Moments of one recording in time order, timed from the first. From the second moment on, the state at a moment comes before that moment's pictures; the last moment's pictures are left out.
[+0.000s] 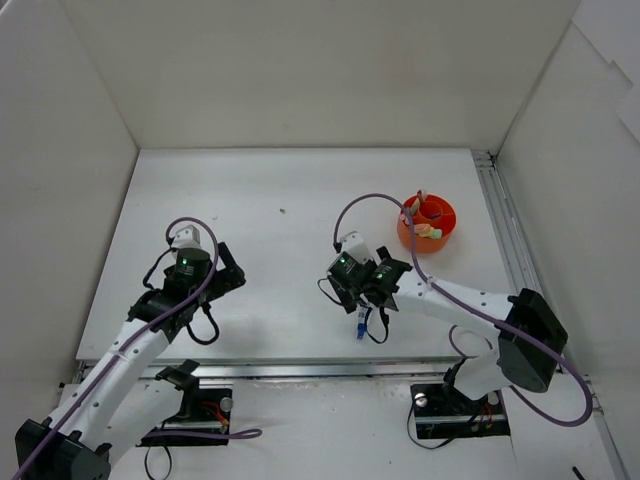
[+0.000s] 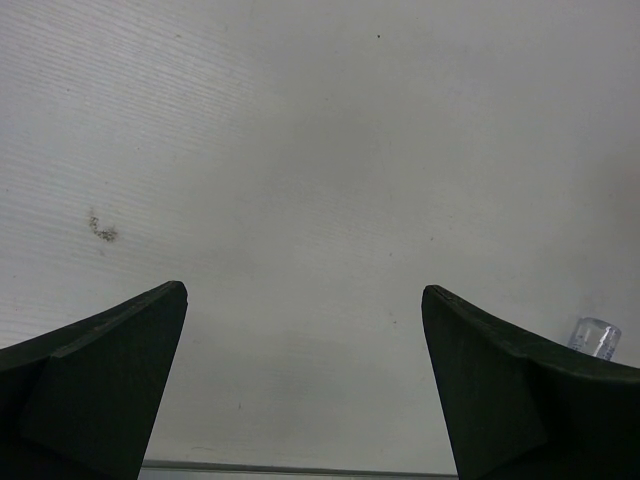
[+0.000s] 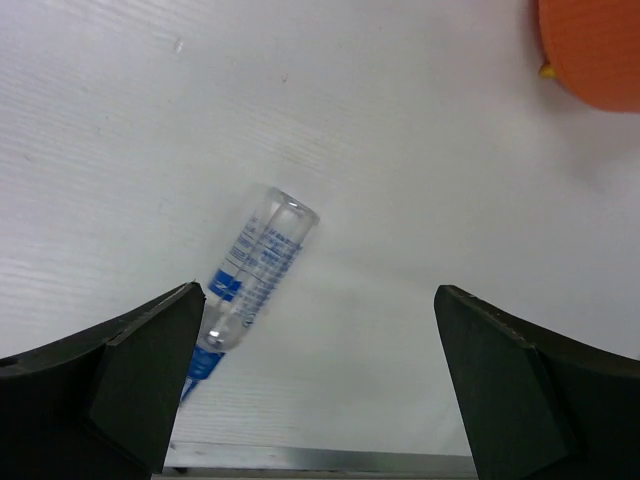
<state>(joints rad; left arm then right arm) -0.37 0.83 0.68 -0.57 -0.23 -0.70 0.92 1.46 0.99 -0.72 0.53 0.29</state>
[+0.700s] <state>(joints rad) -0.38 0.80 0.67 -0.57 -0.21 -0.72 0.87 1.59 0.88 -0.59 0.55 0.86</state>
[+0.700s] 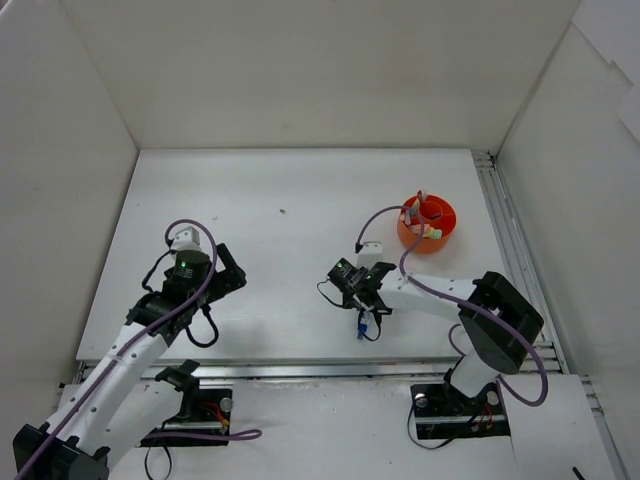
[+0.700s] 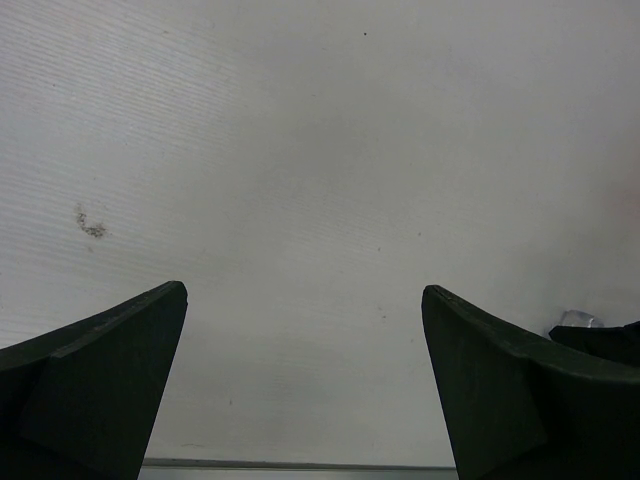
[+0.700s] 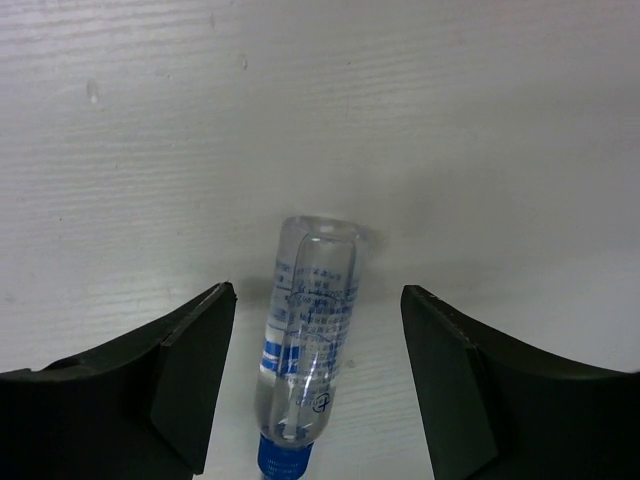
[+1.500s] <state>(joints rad) -0.38 0.82 0.67 -0.58 -0.23 -0.73 0.79 1.76 1.01 -0.29 0.02 0.05</state>
